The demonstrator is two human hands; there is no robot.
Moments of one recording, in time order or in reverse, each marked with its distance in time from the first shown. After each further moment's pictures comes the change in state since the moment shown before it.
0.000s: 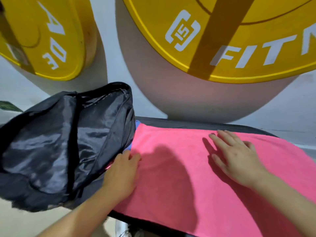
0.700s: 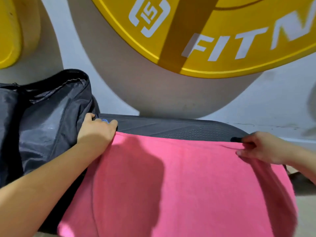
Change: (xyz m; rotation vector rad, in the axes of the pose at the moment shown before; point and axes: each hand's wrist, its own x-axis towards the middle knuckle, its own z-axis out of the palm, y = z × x) left_hand 0.126 0.003 -0.005 0.607 -0.009 0.173; right_hand -0.008 0.125 -0.052 0.049 -0.448 0.282
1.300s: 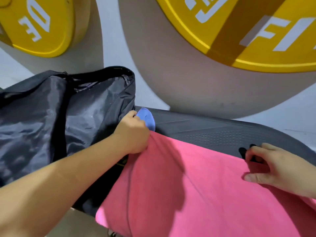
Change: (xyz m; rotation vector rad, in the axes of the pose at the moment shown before) left_hand -0.009 -0.006 0.014 -0.042 0.168 0.323; right_hand 0.004 -0.056 0.040 0.046 0.111 -0.325
